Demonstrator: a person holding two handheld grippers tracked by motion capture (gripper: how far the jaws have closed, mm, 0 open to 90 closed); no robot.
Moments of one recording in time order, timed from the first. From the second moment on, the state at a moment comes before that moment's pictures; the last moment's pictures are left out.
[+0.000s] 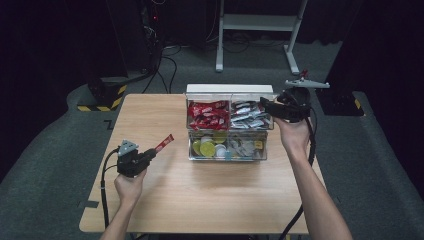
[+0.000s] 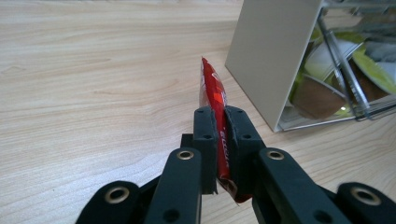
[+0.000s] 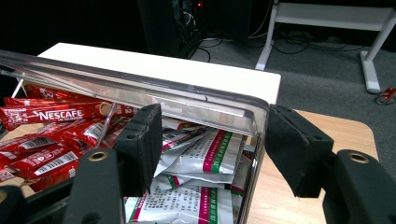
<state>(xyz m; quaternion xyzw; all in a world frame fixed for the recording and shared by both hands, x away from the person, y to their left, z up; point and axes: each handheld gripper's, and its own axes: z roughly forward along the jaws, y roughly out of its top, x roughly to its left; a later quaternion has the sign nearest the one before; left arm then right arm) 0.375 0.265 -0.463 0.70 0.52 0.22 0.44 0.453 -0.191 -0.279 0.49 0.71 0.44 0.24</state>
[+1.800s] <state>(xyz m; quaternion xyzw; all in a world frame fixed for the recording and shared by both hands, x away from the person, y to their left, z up) 0.363 0.286 -0.501 0.71 0.56 0.22 0.36 0.445 -0.195 -0.274 0.48 0.71 0.46 0.24</state>
